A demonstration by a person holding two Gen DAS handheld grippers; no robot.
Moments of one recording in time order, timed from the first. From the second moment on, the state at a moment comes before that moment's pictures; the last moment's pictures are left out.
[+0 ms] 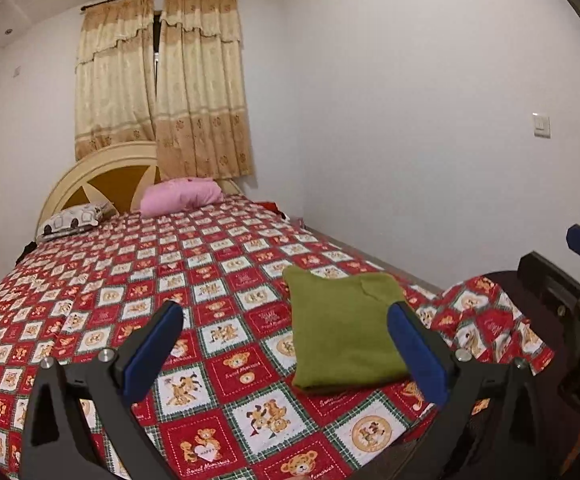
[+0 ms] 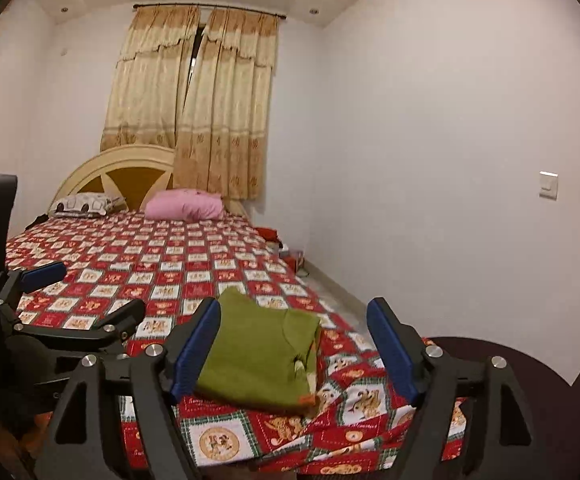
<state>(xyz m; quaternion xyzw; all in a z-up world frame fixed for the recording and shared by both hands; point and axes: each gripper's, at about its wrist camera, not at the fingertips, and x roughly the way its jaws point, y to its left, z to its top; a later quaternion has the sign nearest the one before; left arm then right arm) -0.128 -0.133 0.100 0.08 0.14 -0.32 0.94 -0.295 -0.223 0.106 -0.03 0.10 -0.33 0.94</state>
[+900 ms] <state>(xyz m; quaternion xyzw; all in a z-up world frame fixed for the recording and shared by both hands) -0.142 -0.127 0.107 0.08 0.12 -0.31 0.94 -0.307 -0.222 0.113 -0.02 0.07 -0.34 0.94</state>
